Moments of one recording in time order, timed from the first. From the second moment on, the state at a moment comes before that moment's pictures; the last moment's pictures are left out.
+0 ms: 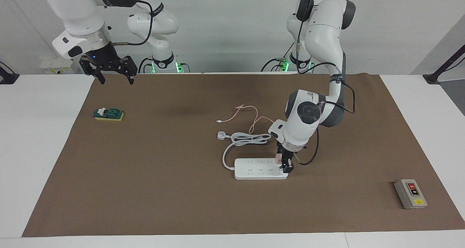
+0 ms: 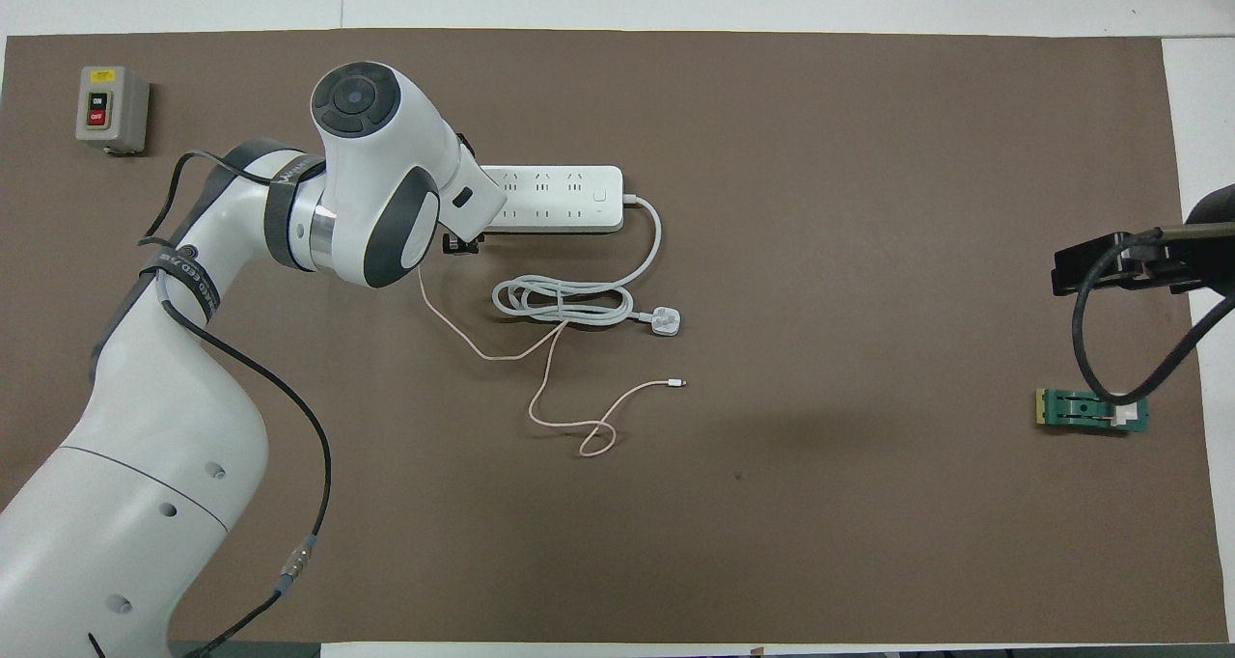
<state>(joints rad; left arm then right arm) -0.32 0.60 -0.09 -1.52 -0.01 2.15 1.20 0.04 -0.06 -0.02 -1.64 -0.03 1.54 0.03</state>
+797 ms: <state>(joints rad) -0.30 0.32 -0.09 -1.49 -0.17 1.80 0.86 0.04 -0.06 -0.02 -1.64 -0.03 1.54 0.03</state>
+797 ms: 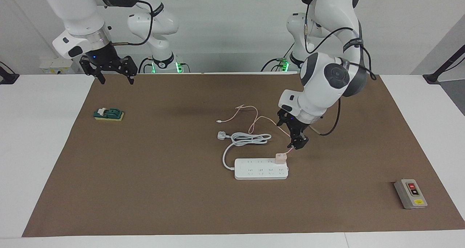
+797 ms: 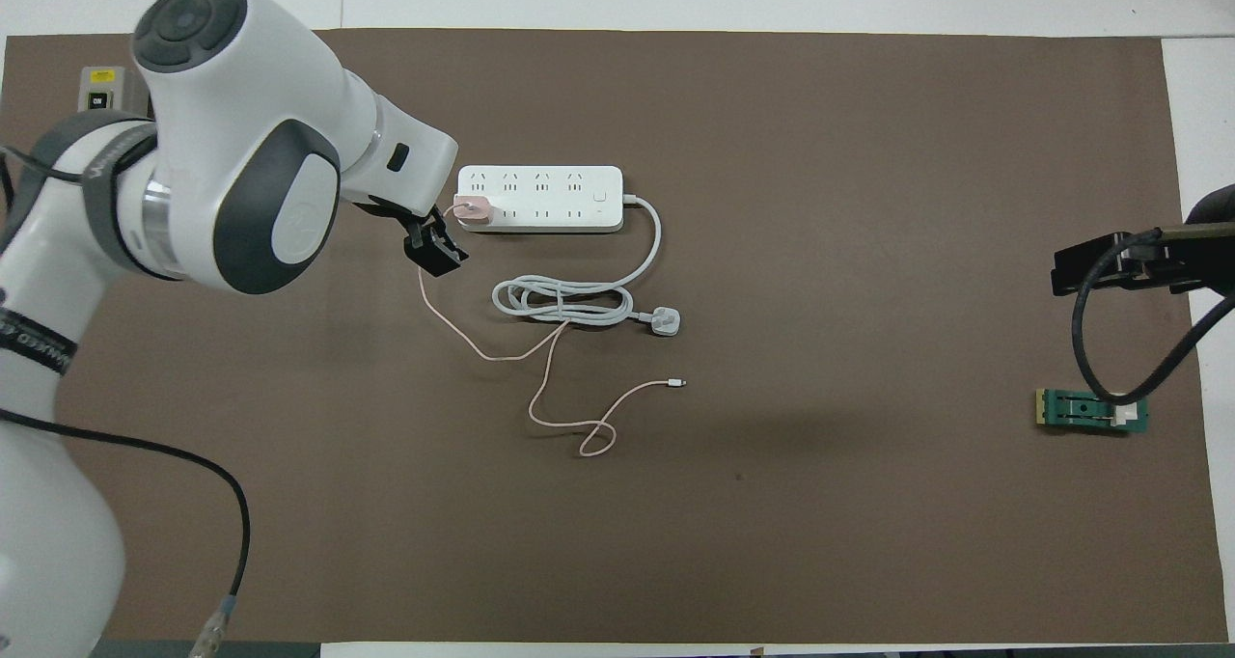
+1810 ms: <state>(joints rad) -0.07 0.13 -0.07 -1.50 -0.04 1.44 0.12 0.04 -0.06 -0.02 -1.64 -0.03 1.54 0.03</state>
